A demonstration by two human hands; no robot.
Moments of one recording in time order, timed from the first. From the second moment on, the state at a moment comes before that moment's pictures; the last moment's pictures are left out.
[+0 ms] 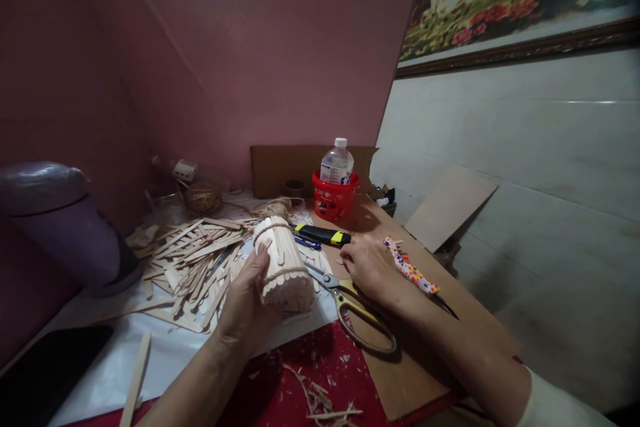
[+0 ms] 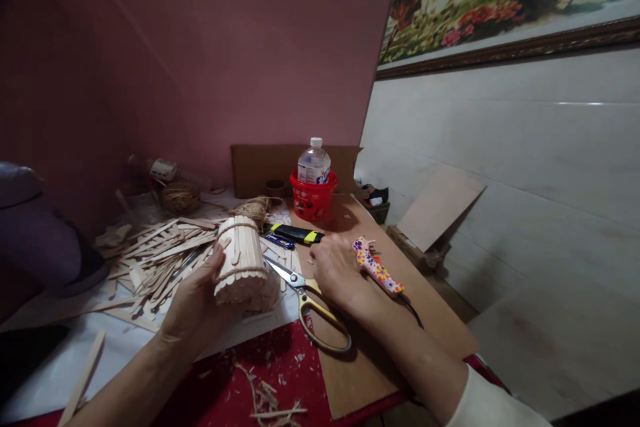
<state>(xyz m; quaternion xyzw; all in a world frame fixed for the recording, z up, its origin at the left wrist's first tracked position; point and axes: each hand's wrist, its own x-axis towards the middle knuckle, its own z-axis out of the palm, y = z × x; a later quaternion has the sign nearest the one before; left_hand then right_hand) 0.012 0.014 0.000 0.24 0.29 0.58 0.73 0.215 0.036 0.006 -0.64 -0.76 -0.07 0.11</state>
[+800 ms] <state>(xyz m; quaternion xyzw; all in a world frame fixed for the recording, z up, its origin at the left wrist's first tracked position) 0.020 0.003 0.008 0.28 0.30 0.58 0.71 0.177 -0.004 0.036 -0.46 -0.65 0.39 0.47</state>
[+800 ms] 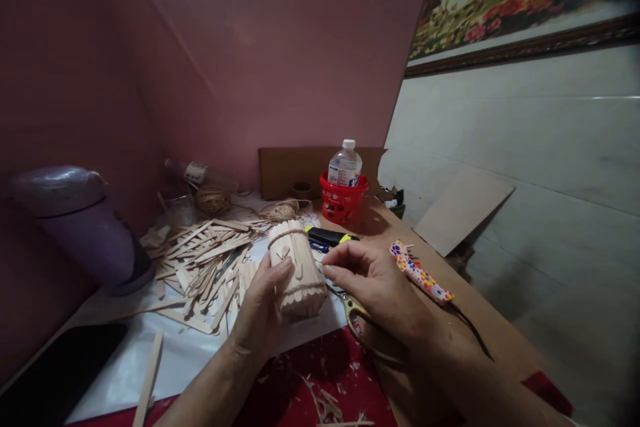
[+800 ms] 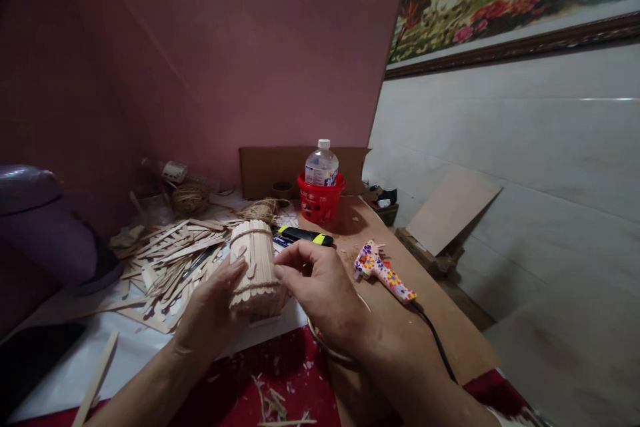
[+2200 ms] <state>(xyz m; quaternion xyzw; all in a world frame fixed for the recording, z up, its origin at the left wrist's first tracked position) 0.021 0.002 0.004 0.36 0.28 0.56 0.69 0.161 -0.003 0.033 -0.48 -0.57 0.48 0.47</state>
